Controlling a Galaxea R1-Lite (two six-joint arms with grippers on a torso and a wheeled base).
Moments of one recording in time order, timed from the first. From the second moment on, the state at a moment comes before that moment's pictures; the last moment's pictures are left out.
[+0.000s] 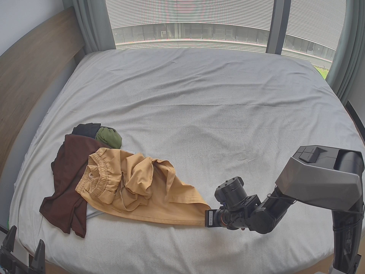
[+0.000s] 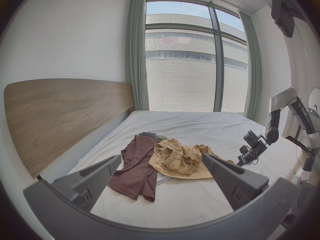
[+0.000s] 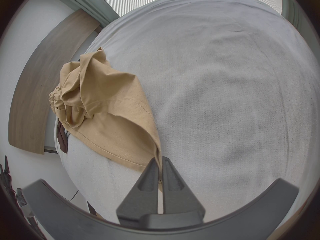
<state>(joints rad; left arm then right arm) 0.00 0.02 -0.02 0.00 0.02 -0.01 0.67 2.36 -0.91 -0.55 -0.03 0.57</state>
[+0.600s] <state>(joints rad) 0.00 0.02 -0.02 0.00 0.02 -0.01 0.57 2.29 -0.74 -0.64 -0.03 0.55</state>
